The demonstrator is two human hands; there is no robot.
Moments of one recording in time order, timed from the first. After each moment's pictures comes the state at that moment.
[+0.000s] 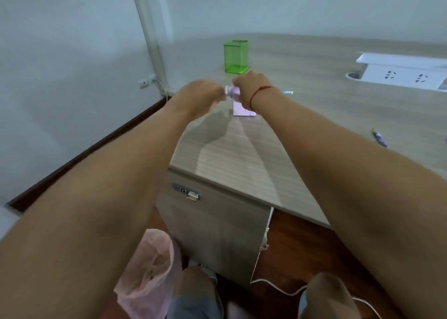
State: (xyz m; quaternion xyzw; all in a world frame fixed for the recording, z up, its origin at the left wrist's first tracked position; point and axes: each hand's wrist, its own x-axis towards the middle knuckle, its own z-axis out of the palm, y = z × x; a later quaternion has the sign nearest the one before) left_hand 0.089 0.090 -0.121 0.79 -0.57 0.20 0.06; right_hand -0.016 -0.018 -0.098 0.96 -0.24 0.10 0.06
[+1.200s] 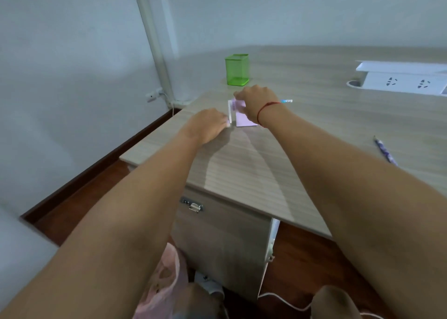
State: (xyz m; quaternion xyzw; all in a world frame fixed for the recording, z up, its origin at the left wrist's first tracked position) left_hand 0.076 0.083 -0.145 0.82 -0.55 0.13 0.04; right_hand -0.021 -0.033 -0.104 0.97 -0.21 0.12 0.06
